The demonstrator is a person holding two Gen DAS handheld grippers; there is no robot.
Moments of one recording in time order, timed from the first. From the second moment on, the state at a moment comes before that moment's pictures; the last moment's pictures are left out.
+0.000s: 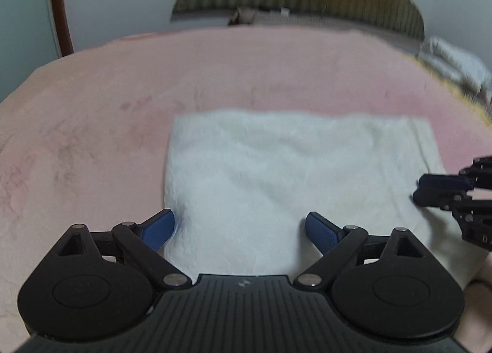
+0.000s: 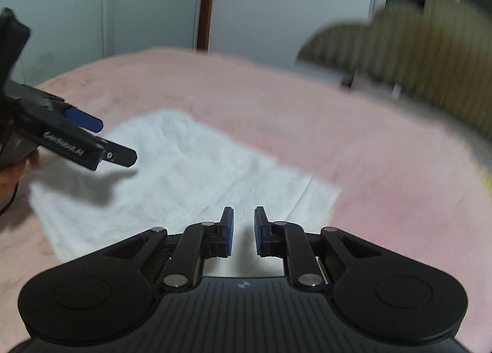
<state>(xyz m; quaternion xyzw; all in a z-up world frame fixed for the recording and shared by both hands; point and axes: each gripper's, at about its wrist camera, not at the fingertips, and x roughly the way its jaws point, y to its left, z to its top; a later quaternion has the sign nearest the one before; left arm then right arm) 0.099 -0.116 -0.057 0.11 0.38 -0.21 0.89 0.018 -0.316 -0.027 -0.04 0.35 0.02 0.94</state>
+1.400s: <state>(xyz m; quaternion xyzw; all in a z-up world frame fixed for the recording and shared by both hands) 0.129 -0.078 -0.069 0.03 0.38 -0.33 0.86 0.010 -0.416 -0.088 0.38 0.30 0.07 0.87</state>
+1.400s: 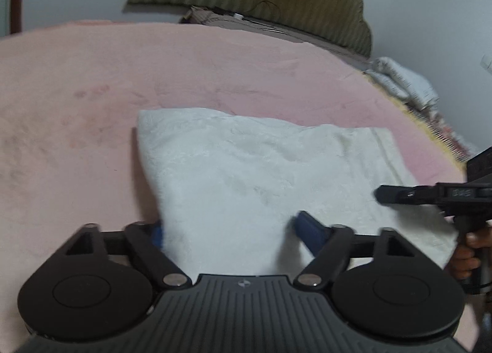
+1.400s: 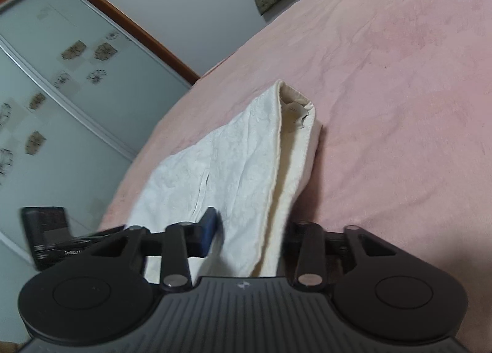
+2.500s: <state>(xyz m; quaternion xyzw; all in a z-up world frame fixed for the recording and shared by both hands) 0.148 0.026 0.026 0.02 0.25 -0.19 0.95 0.098 -0.301 0.027 0.23 0.23 0.15 0.93</state>
